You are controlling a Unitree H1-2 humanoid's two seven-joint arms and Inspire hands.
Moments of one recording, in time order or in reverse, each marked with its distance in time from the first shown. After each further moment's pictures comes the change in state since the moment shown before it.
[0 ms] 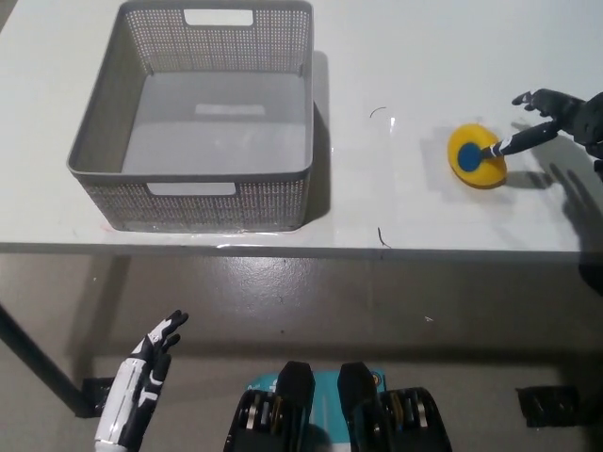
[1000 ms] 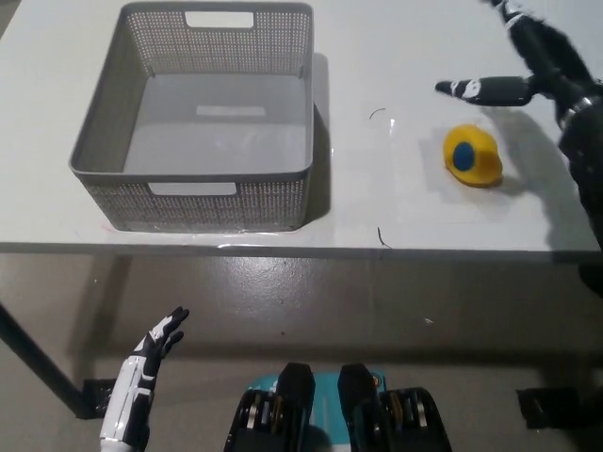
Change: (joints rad) left_arm -0.002 -0.033 0.015 0.001 -0.017 0.011 0.001; right_arm 0.203 0.010 -0.138 -0.586 0.009 -0.013 -0.206
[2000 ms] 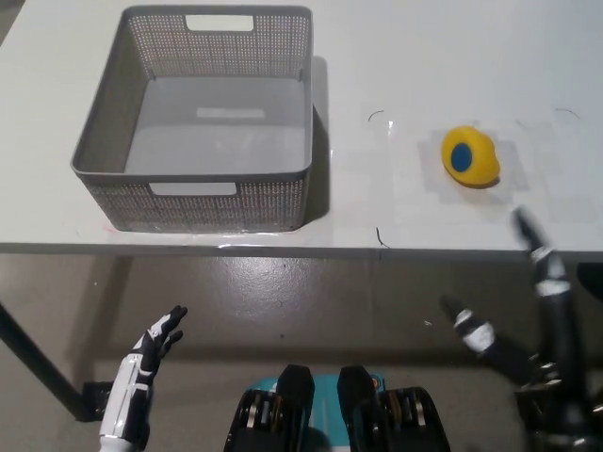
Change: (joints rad) left_arm -0.002 -0.002 0.000 -0.003 -0.024 0.017 0.001; right_arm 0.936 0.306 -0.229 -0.873 0.223 -0.469 -0.357
